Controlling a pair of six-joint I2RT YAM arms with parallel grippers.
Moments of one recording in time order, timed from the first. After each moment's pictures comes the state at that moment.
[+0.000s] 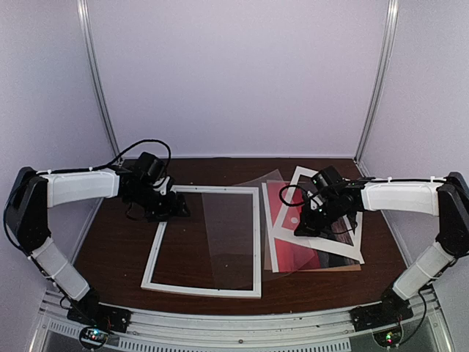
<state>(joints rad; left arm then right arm) -0.47 1.59 1.06 -0.52 0.24 -0.49 0.56 1.52 0.95 -0.50 -0.33 0.71</state>
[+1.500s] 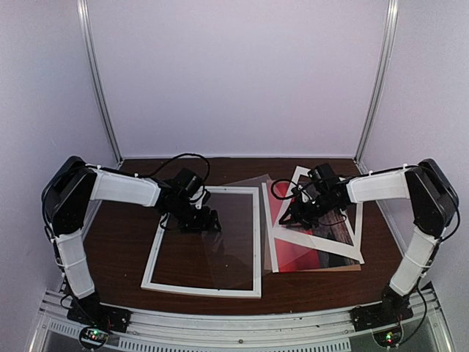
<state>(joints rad) -0.69 1.91 1.17 -0.33 0.24 -0.53 0.45 1.74 1.00 -0.27 -0.57 0.65</state>
